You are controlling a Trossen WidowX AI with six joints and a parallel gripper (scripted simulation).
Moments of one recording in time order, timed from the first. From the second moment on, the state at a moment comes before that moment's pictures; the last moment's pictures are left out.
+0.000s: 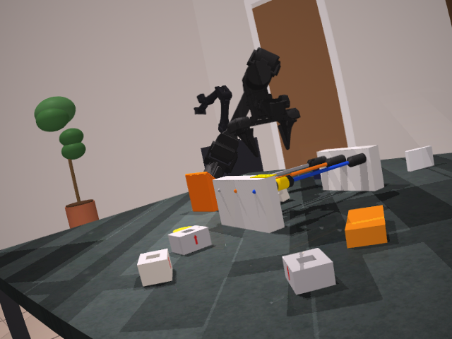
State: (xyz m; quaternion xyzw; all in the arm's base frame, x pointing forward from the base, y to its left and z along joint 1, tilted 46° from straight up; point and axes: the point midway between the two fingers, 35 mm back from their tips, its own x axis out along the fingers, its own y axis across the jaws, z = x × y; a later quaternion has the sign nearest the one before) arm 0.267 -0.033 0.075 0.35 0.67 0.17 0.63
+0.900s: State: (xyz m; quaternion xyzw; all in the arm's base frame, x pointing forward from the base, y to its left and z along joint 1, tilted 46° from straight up) arm 0.215 0.025 0.072 0.33 0.70 0.20 0.60
